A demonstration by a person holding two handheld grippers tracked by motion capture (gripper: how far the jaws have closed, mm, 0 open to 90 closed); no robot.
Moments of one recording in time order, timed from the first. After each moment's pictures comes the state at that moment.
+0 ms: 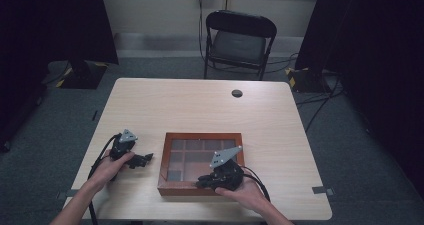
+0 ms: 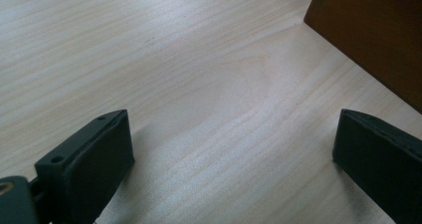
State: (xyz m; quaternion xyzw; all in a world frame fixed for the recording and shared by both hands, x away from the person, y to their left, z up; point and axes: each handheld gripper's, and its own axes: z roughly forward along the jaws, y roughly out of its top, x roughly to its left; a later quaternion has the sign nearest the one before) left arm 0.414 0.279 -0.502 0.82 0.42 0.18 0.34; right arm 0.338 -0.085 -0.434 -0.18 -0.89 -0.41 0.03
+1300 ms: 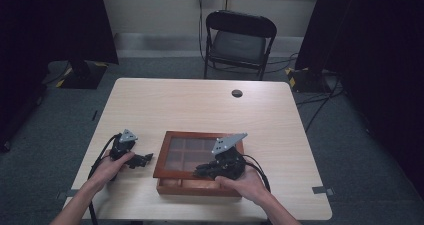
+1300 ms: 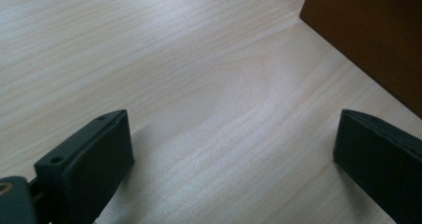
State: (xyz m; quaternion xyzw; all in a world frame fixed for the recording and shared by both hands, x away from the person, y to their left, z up) left arm 0.415 0.279 -0.503 0.82 0.42 0.18 0.35; right arm 0.348 -0.085 -0.392 -0.18 -0.88 -0.44 0.04
